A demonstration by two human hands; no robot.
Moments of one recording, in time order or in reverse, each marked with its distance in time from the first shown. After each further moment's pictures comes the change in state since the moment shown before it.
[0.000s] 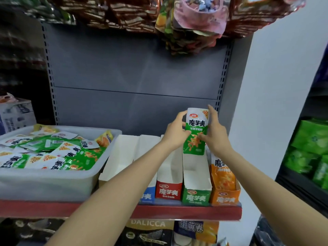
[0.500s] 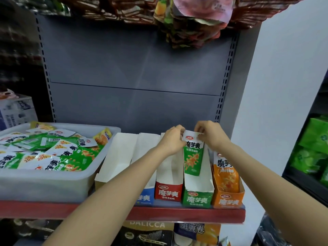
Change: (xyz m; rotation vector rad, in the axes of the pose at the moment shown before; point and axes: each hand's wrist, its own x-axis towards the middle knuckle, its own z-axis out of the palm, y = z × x) left_hand 0.010 -0.040 0.008 0.290 -0.118 -0.054; right_hand 0.026 0.016 0.011 -0.354 -0.254 -0.053
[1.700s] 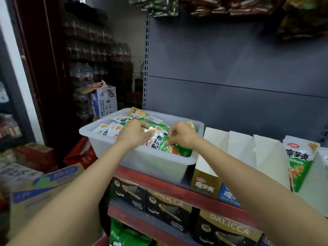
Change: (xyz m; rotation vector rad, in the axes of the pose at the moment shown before) left_hand -0.172 -0.199 -0.232 0.234 0.381 -0.468; right_hand 0.013 -0.298 0.128 0.276 -0.431 -0.336
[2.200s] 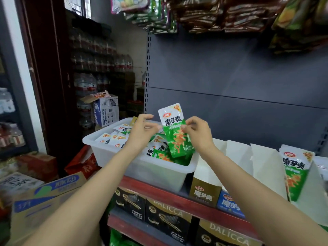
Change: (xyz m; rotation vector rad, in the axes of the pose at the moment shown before) left_hand -0.013 0.036 -0.006 -0.597 0.098 0.092; right_hand -0.022 0.008 -0.024 0.552 0.548 0.017
